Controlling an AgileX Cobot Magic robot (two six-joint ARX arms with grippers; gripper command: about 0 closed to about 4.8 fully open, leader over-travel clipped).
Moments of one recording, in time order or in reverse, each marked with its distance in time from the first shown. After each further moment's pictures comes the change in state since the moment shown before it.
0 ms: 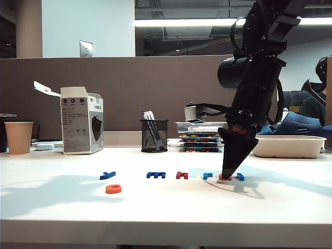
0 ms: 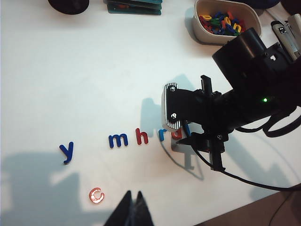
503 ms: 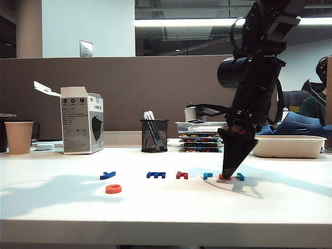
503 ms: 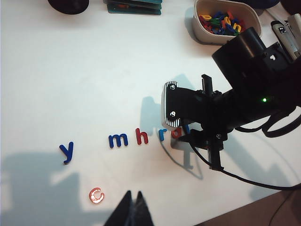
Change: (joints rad) left arm 0.000 0.000 0.000 0.000 0.000 0.000; right arm 0.007 0.000 0.000 -0.001 0.008 0.023
